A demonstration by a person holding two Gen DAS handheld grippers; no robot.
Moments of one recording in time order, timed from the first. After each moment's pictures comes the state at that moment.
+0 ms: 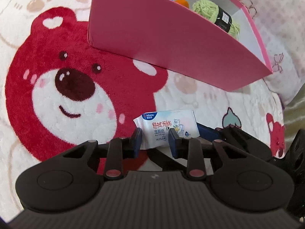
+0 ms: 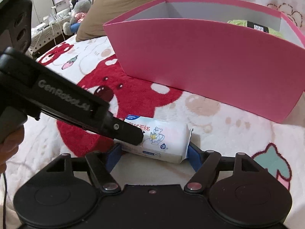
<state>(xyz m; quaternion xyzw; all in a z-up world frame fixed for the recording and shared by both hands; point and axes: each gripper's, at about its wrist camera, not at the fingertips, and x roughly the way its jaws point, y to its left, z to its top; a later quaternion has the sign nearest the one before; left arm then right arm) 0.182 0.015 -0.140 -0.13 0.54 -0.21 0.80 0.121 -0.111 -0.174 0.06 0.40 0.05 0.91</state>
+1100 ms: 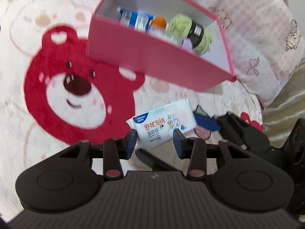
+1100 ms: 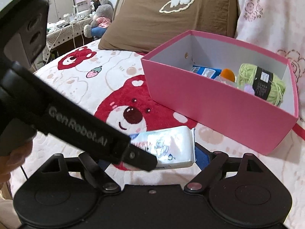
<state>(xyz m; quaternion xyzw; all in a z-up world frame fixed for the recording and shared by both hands) 0.140 0.031 -0.069 -0.15 0.52 -0.23 0.81 0.100 -0.088 -0.102 0.00 0.38 0.10 0.92</state>
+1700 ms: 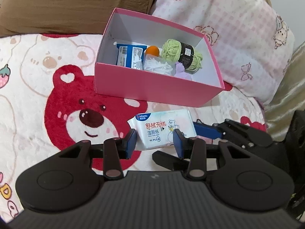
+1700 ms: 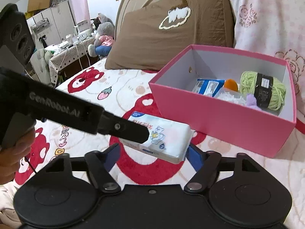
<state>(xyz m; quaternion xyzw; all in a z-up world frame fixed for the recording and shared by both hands) 0.137 0.044 -0.022 -0.09 0.47 -0.23 0.85 0.094 -0.096 -0.070 0.08 0.34 0.11 0.93</state>
